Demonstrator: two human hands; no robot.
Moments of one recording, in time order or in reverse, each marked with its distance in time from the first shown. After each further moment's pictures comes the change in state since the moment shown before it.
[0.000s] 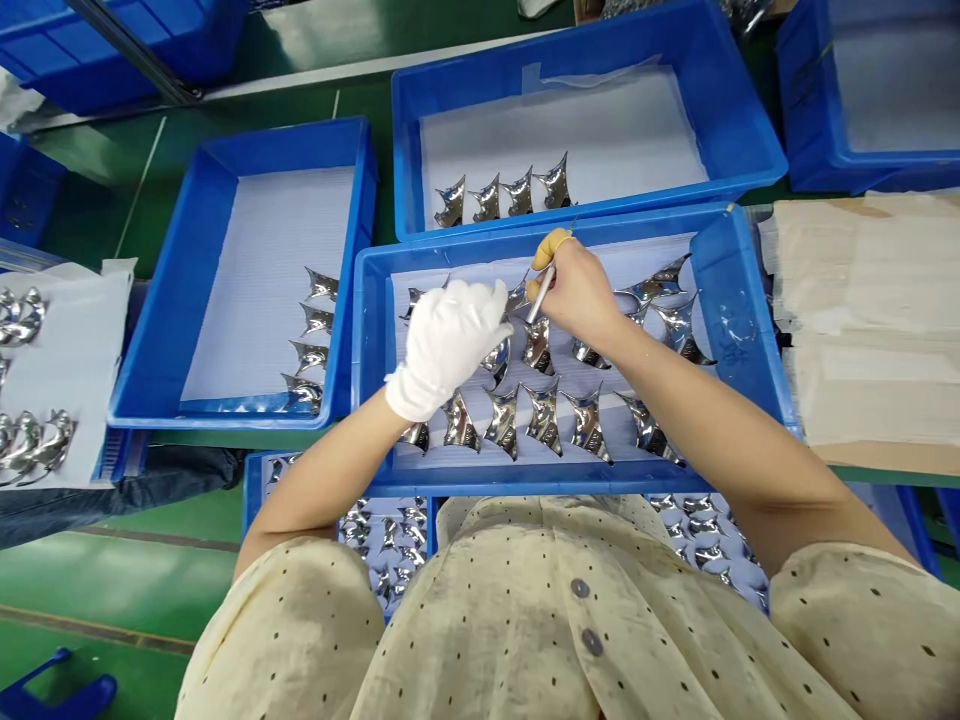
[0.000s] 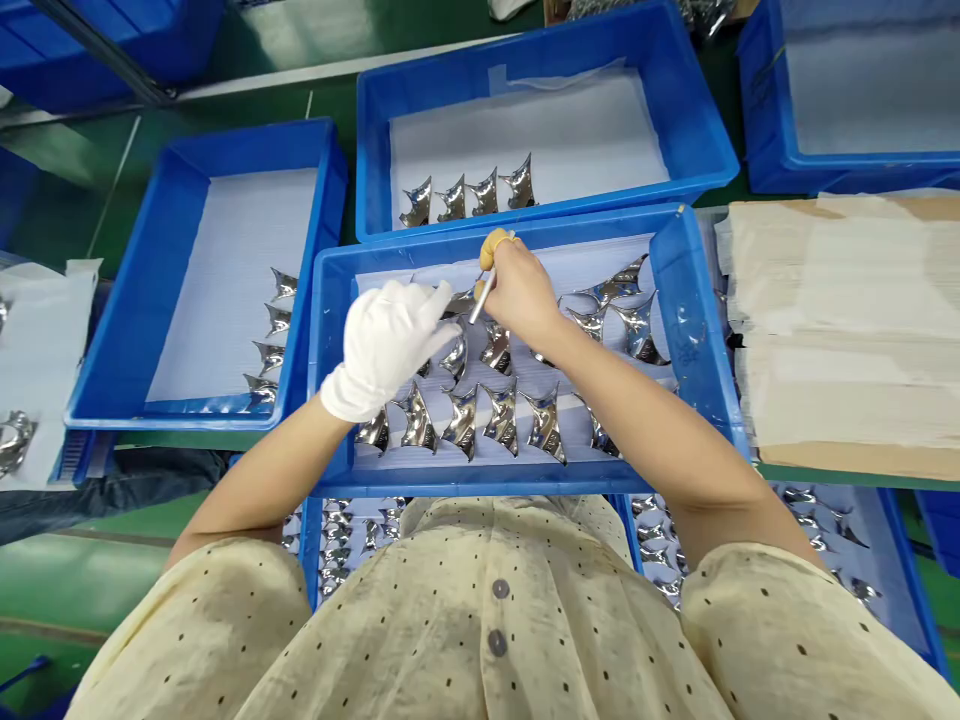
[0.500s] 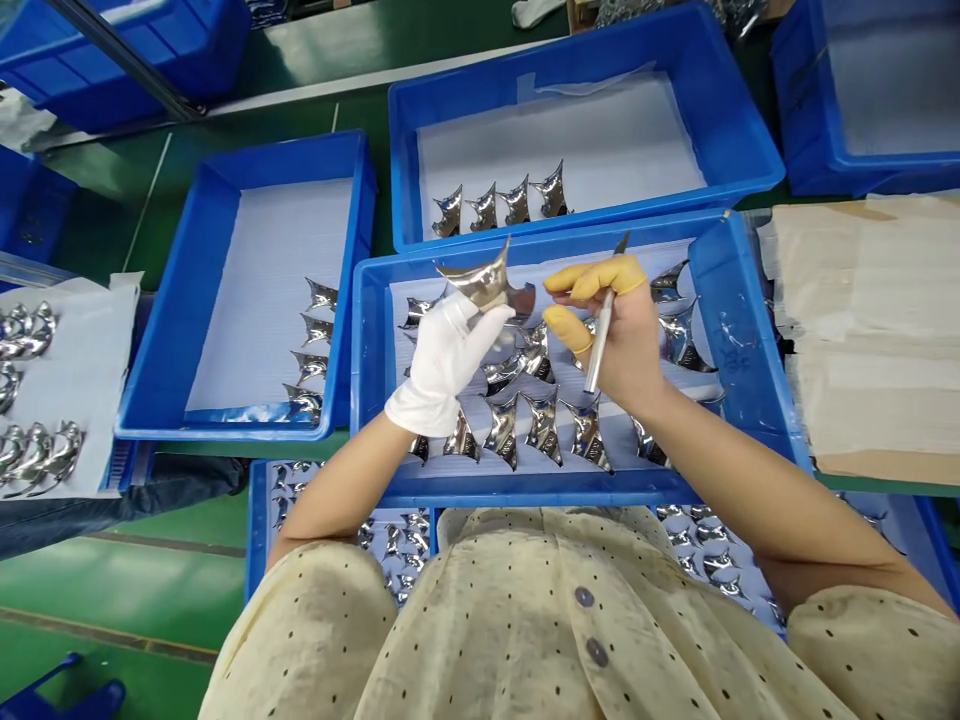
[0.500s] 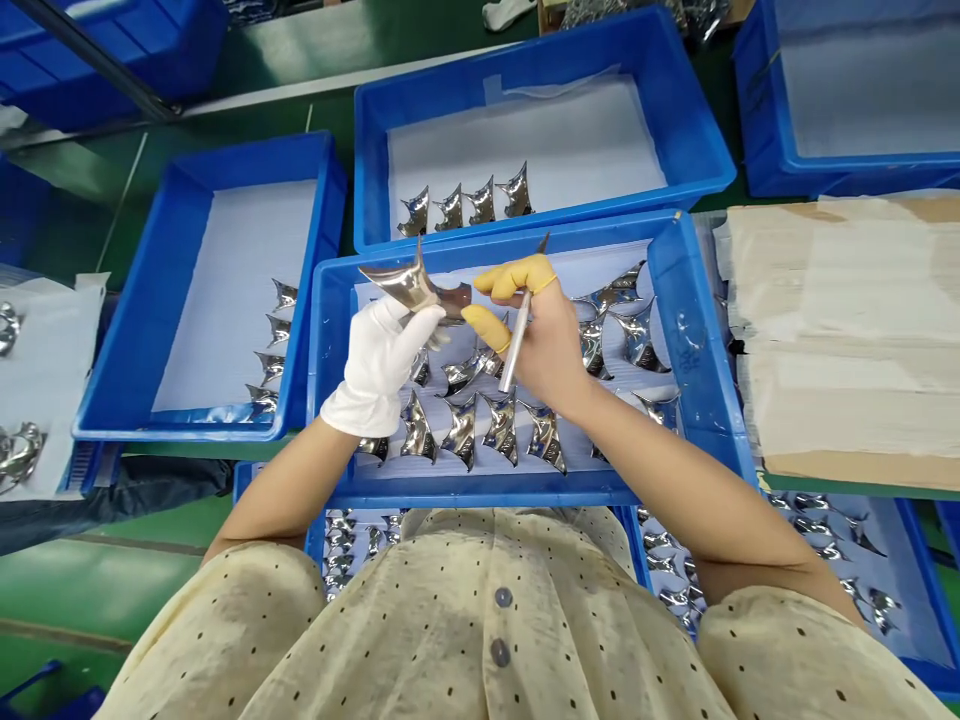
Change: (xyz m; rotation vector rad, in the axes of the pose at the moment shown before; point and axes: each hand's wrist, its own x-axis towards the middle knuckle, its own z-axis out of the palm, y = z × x) left_hand 0.006 0.013 -0.007 -0.903 0.142 -0.249; right_hand -0.060 -0.035 -0.036 0.810 0.234 -0.134
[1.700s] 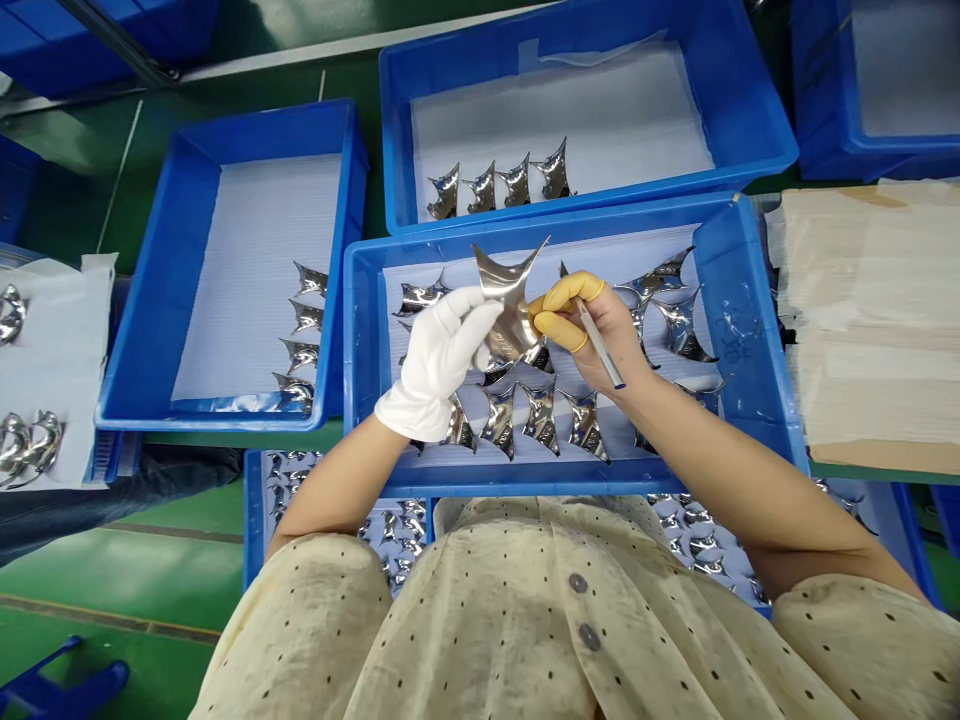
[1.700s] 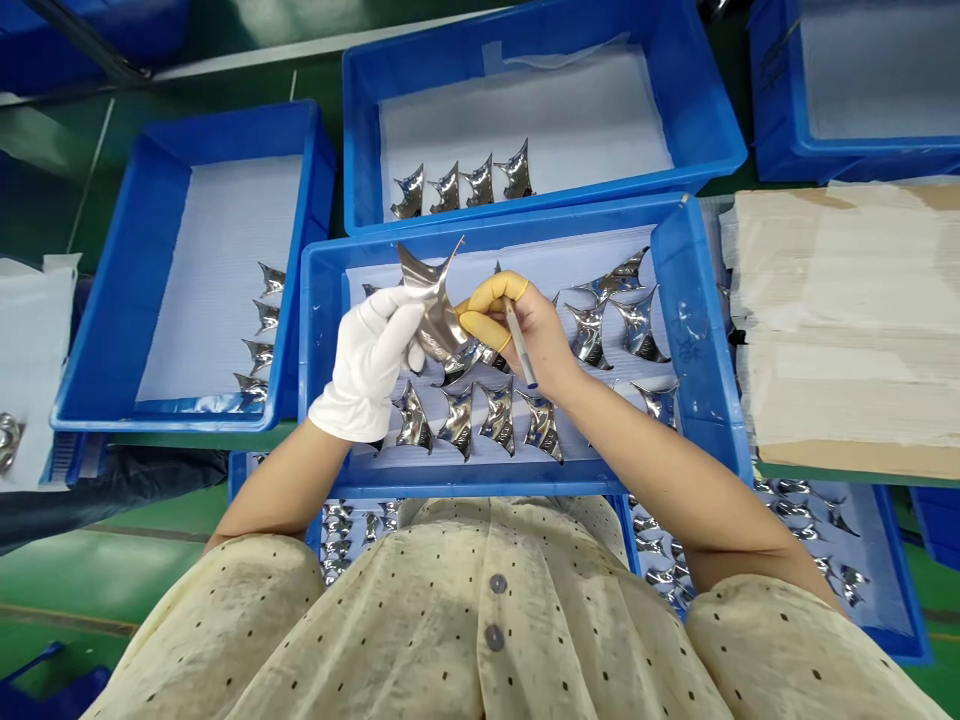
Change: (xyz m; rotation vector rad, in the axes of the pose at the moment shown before) left_hand -0.018 0.005 -0.001 -0.335 0.002 -0.231; right_hand -0.010 0.023 0.008 0.411 -0.164 0.270
